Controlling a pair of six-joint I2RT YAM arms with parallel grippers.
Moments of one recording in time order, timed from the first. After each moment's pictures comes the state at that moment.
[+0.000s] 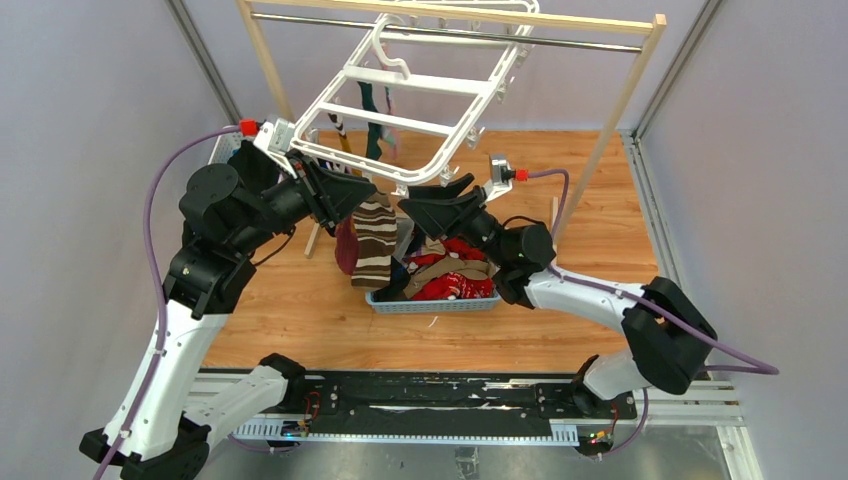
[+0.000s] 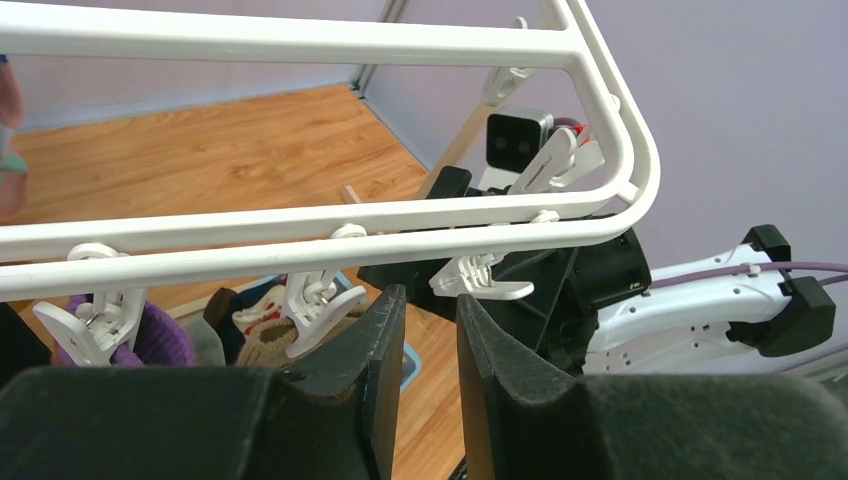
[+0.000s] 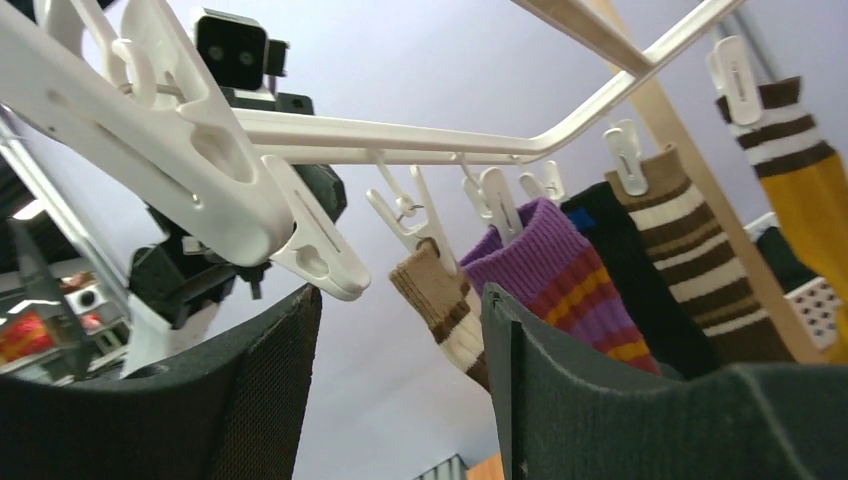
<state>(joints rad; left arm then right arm) -0.42 0.90 1.34 -0.40 0.44 -0.50 0.84 1.42 0.79 1.27 -0.22 0.86</state>
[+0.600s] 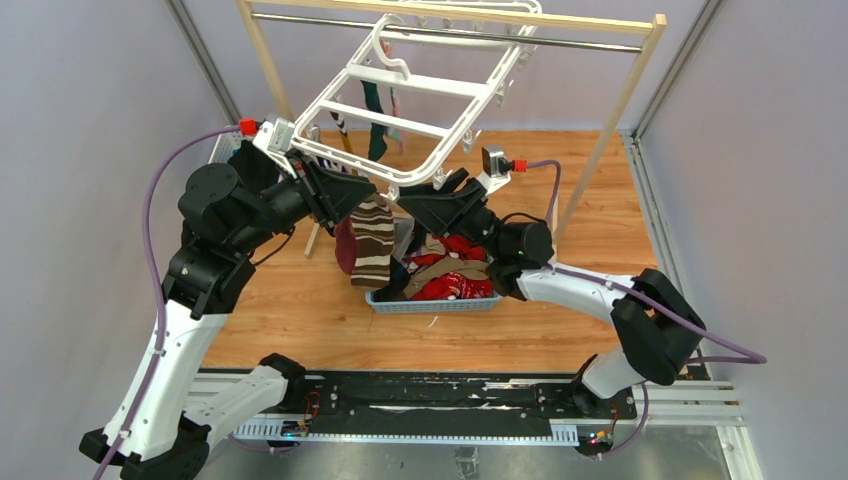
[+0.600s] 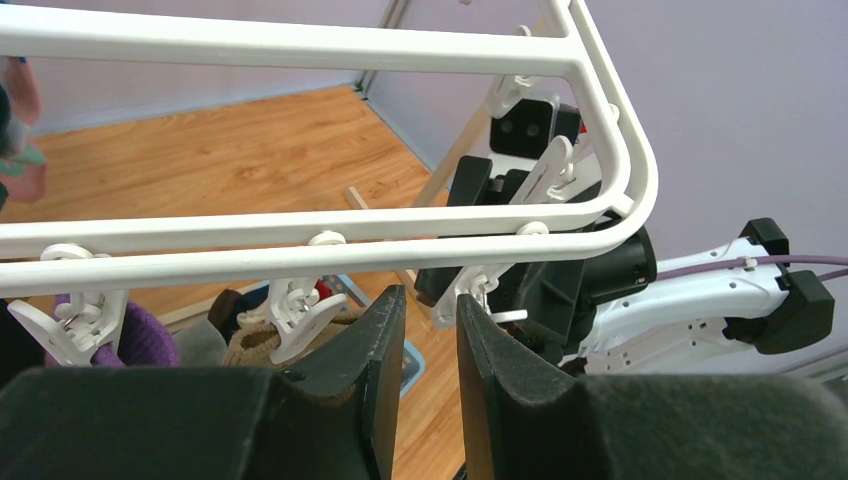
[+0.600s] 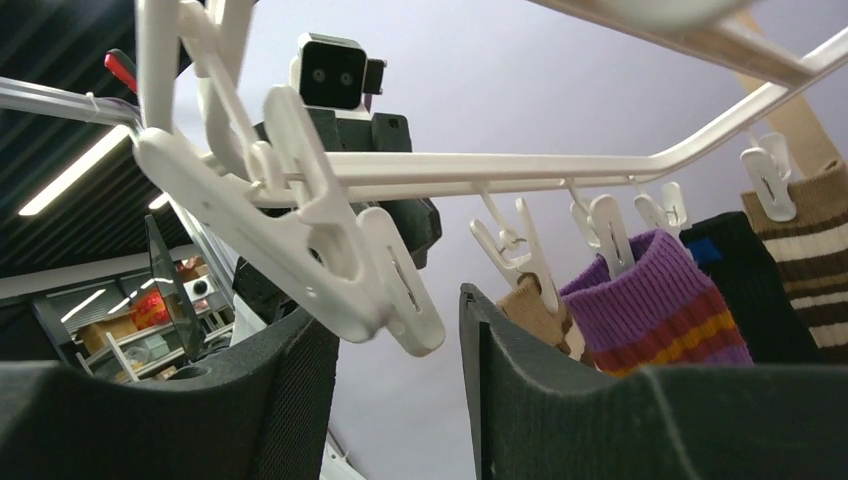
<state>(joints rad) -0.42 0.90 1.34 -0.41 0.44 -0.48 0.82 1.50 0.86 1.44 -0.33 1.05</state>
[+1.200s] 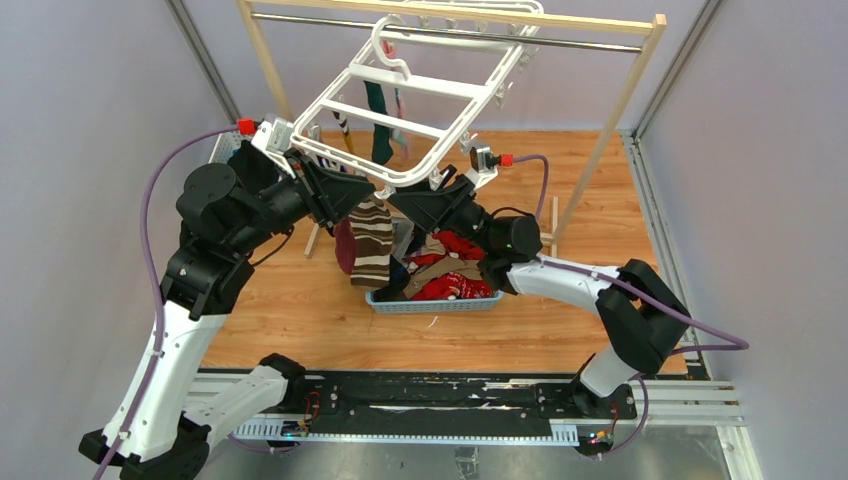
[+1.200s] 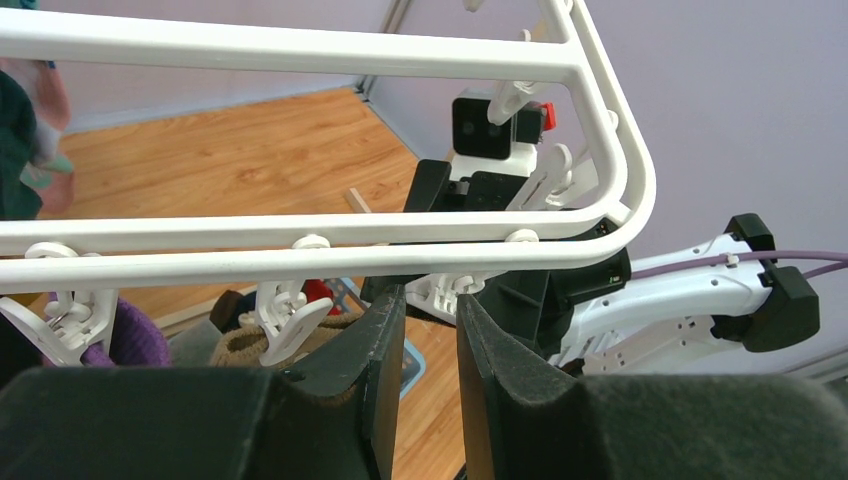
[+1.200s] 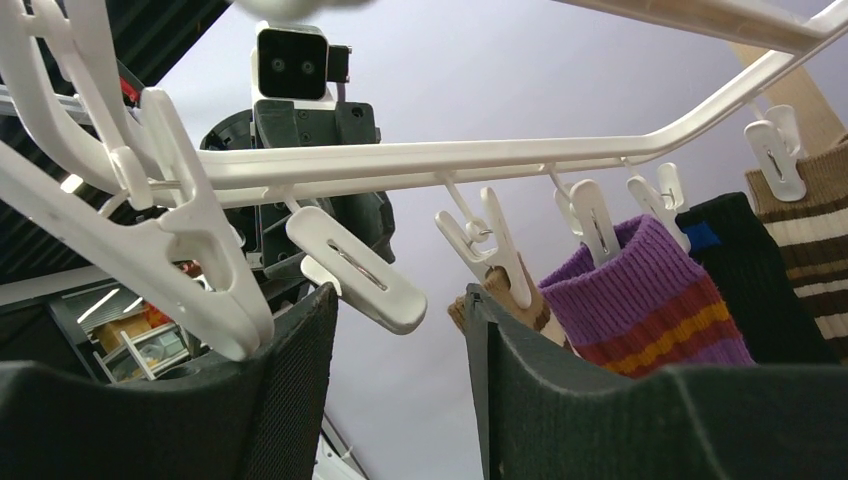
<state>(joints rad) -0.42 0.90 1.35 -0.42 0.44 -0.48 0.82 1.58 0.91 1.44 -0.35 1.08</state>
